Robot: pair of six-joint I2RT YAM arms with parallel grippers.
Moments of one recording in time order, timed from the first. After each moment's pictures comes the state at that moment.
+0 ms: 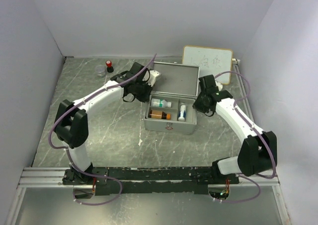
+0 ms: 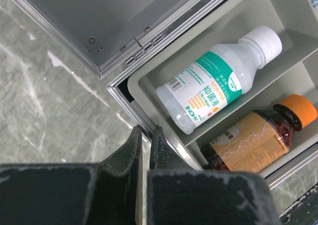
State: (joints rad) left arm -0.64 1.81 1.49 -0.60 0.17 0.07; right arm 0.27 1.35 1.03 -0.69 0.17 0.77
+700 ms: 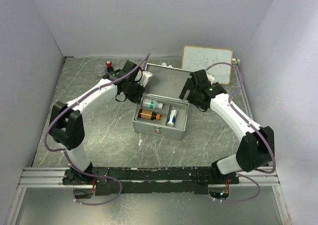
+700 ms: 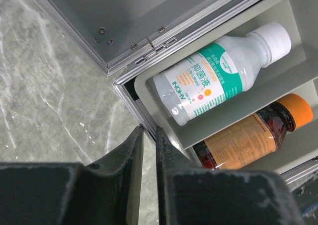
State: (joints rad) left arm -0.56 1.75 1.47 -0.71 0.16 0.13; right arm 0.39 1.44 1.15 -0.68 0.21 0.74
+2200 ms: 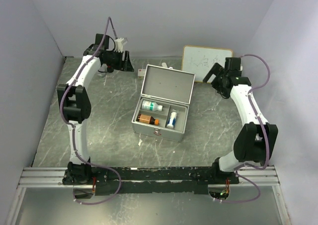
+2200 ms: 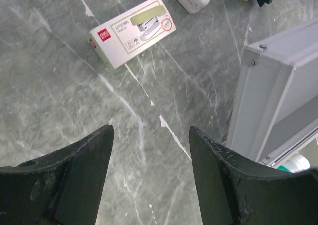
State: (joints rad) left arm -0.16 2.18 2.05 -0.69 0.61 0.06; right arm -0.03 1.50 1.31 -0.60 -0.01 0.57
